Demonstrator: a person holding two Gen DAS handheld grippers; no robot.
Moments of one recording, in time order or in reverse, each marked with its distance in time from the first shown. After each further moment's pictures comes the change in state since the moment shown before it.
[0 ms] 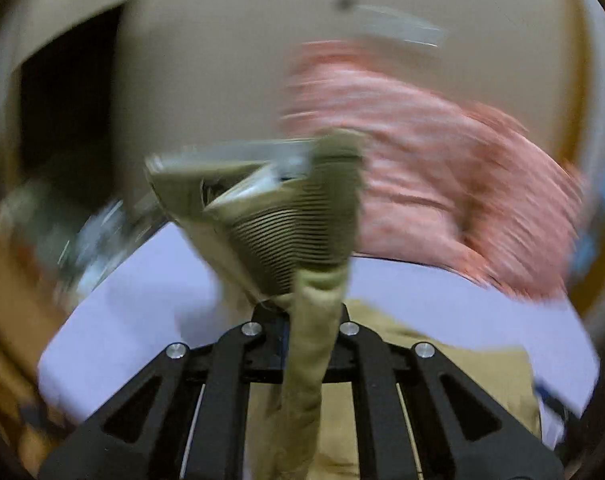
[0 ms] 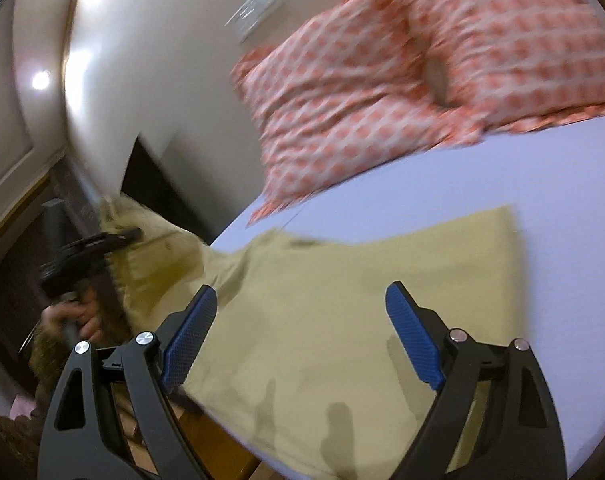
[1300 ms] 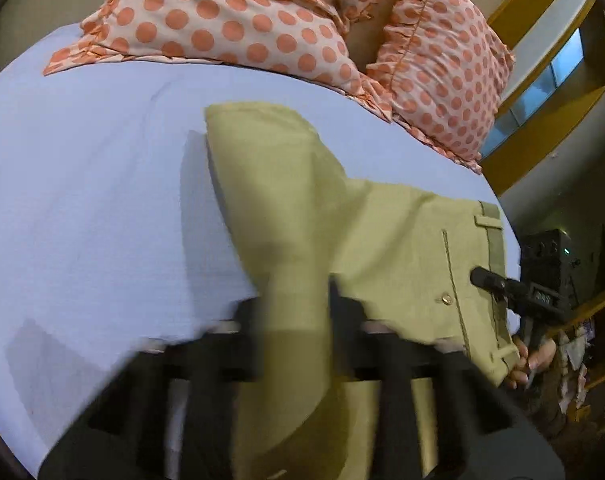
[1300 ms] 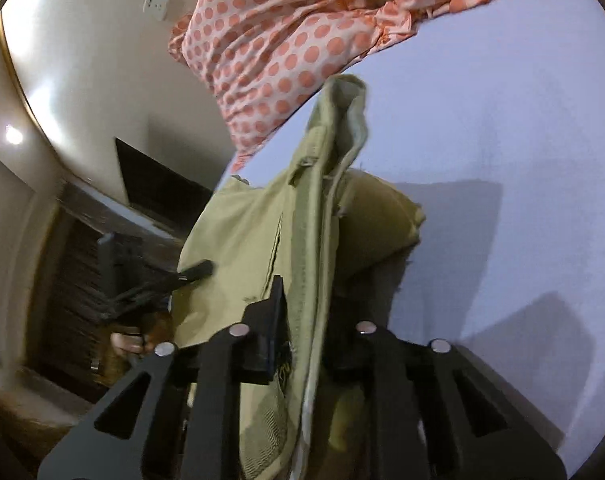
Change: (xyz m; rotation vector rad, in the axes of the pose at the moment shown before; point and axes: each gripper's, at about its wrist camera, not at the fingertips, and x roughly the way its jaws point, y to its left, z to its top) left arm 0.129 -0.036 -0.083 -0.017 0.555 -0.461; right arm 0.029 -0.097 0.011 0.289 0.328 0.147
